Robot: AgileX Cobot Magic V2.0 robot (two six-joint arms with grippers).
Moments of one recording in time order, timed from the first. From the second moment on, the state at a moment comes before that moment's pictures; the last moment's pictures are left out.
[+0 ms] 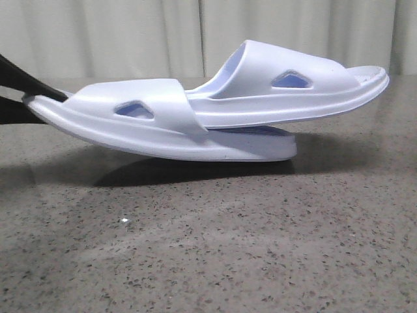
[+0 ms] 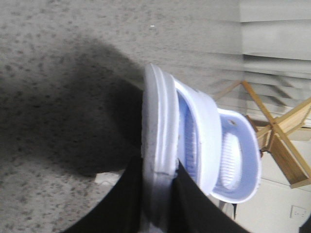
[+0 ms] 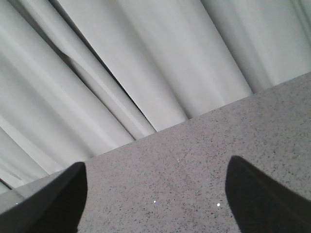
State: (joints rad) left arm -0.16 1.23 -0.55 -1.53 0.79 0.41; right arm 0.06 0.74 -0.68 1.15 0.16 -0.64
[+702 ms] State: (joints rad) left arm -0.16 1.25 -0.55 -1.48 0.62 0.46; right arm 0.06 0.74 -0.68 1.15 0.16 -0.64
